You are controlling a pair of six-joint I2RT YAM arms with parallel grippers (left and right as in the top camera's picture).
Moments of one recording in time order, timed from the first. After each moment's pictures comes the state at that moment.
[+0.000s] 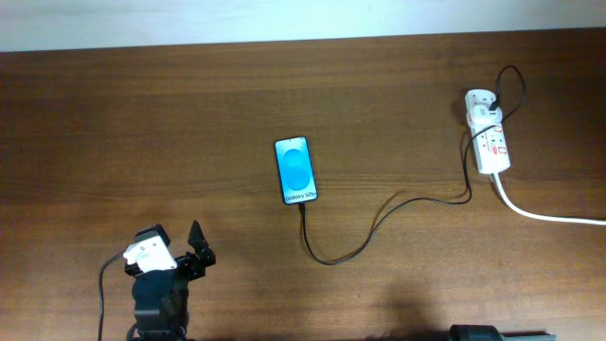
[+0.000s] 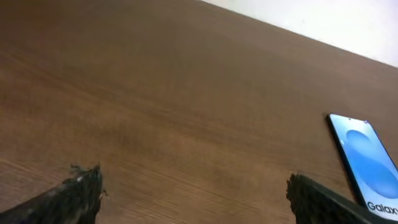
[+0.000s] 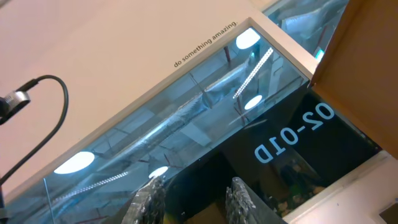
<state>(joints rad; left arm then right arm) -0.02 0.21 0.10 -0.30 -0.18 -0.30 -0.07 0.14 1.68 -0.79 0.16 0.65</state>
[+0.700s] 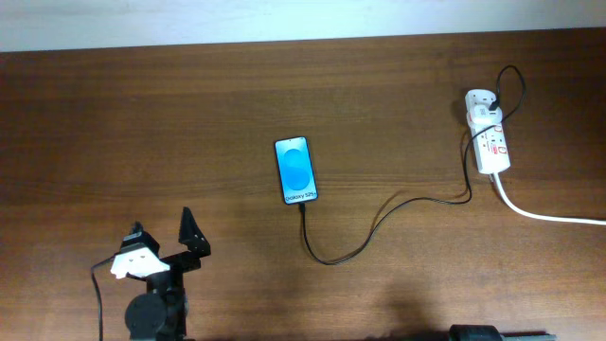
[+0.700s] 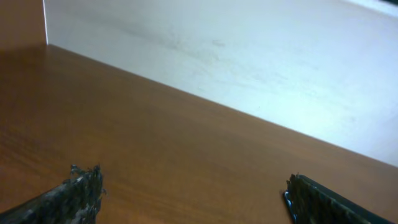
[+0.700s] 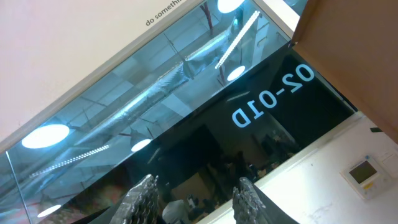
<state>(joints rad) -0.02 0.01 0.04 -0.08 -0.18 -0.30 -0.07 0.02 1.31 -0.67 0.14 0.65</state>
